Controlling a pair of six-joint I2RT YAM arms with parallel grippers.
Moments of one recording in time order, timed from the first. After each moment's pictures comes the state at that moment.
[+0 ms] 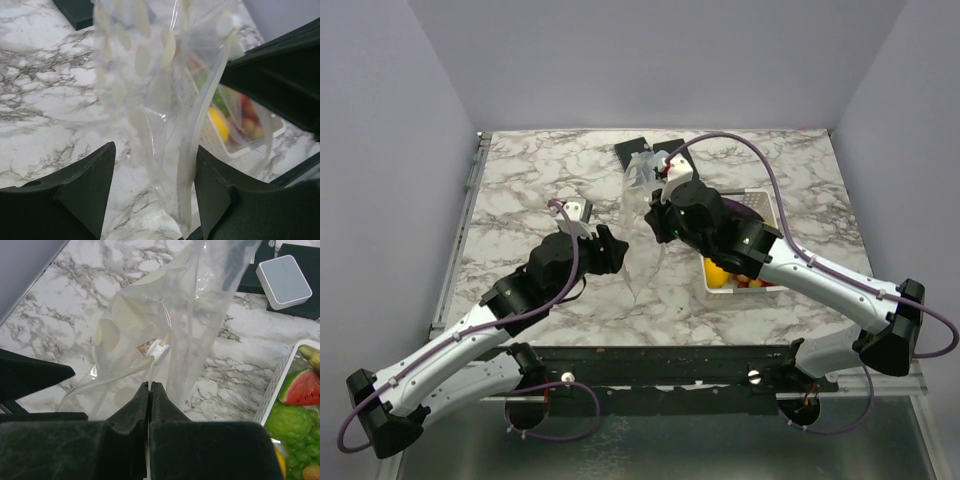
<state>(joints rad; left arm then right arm) -0.86 0.80 0.76 -0.29 -0.33 -0.52 1.00 1.39 1.34 -0.37 0.35 0.29</state>
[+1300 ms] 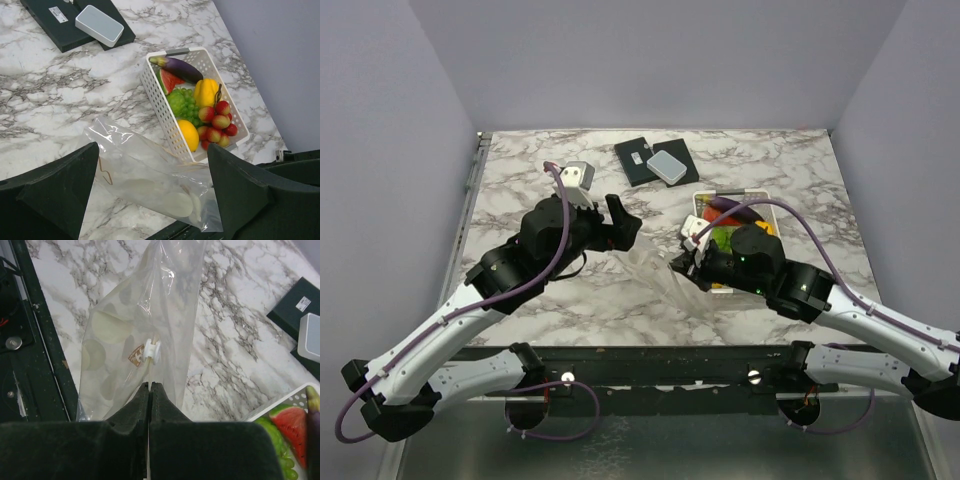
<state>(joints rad) -0.86 0.93 1.14 -0.50 -0.28 -0.53 1.01 0.97 0.94 -0.32 -0.07 -0.17</state>
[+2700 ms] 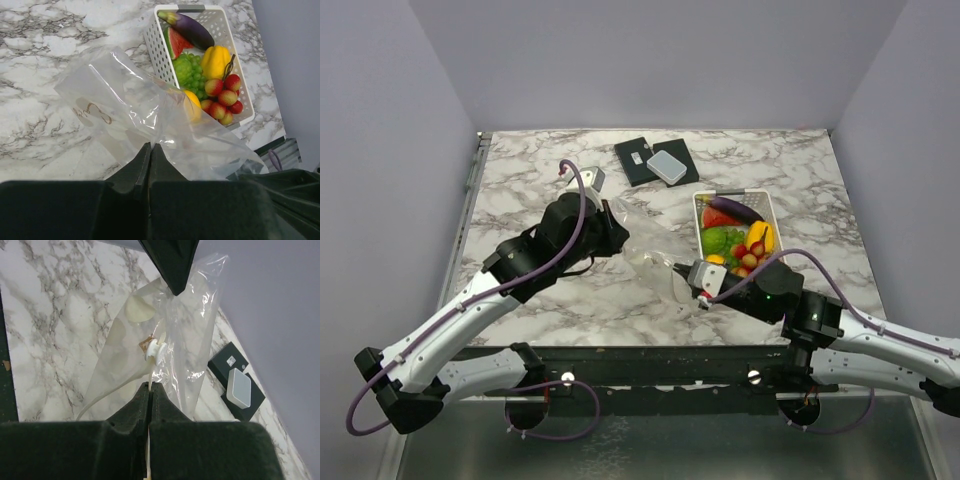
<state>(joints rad) -0.83 1.02 1.17 -0.63 -0.18 -0.67 1.17 0.79 0.71 -0.05 0.12 -0.54</state>
